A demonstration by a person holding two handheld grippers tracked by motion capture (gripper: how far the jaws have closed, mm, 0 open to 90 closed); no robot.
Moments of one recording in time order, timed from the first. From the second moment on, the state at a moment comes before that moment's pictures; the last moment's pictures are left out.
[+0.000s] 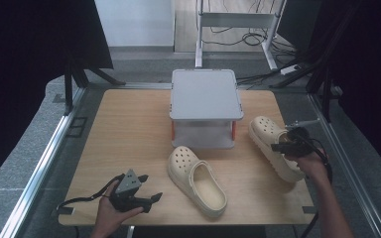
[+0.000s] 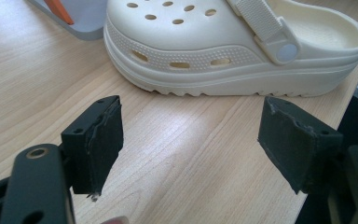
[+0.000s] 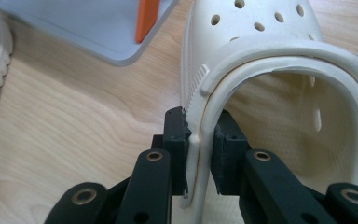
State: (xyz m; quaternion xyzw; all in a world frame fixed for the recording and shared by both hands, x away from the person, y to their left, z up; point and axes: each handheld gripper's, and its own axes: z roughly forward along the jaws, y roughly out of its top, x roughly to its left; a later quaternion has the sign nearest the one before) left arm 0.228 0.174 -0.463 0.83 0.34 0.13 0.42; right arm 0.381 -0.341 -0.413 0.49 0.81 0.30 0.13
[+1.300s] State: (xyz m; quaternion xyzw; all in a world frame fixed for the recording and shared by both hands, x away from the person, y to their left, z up) left arm 0.228 0.173 -0.464 0.83 0.33 0.13 0.42; right arm 0.323 -0.255 -0.410 0.39 0.85 0.34 0.09
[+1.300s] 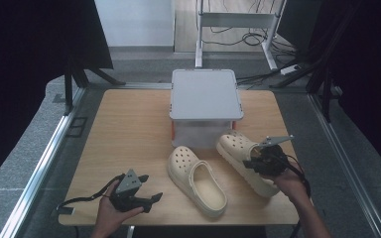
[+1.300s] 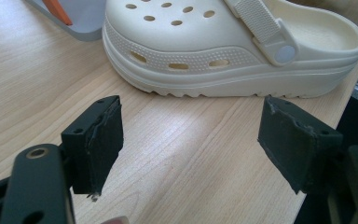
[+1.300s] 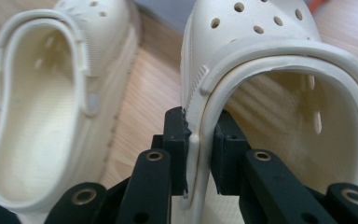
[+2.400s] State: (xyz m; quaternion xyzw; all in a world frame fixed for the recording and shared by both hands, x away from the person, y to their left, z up) left arm 0.228 0.173 -0.464 0.83 0.33 0.13 0.42; right arm 0.326 -0.174 -0.434 0.33 0.87 0.36 0.05
